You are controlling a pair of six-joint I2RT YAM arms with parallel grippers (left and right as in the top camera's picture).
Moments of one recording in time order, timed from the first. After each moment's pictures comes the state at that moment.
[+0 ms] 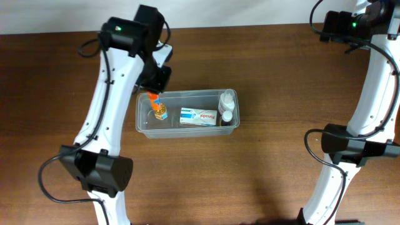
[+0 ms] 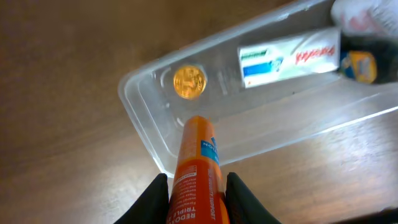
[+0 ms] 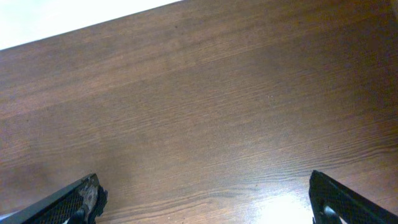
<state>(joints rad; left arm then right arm) -0.30 2.07 2.30 -1.68 -0.03 0.06 -0.19 2.25 2.93 -1.69 0.02 0.08</state>
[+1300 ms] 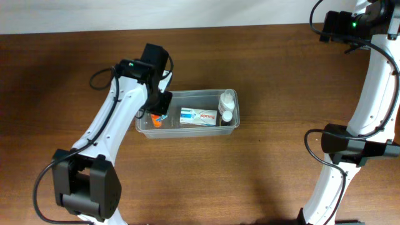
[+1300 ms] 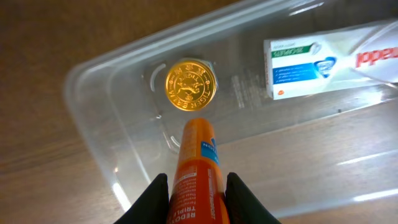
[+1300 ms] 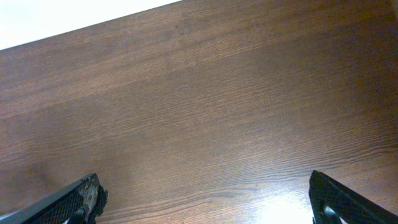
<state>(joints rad) -0.31 1.86 1.62 -1.18 -0.07 0.01 -0.19 2.25 2.93 -1.69 0.02 0.08</state>
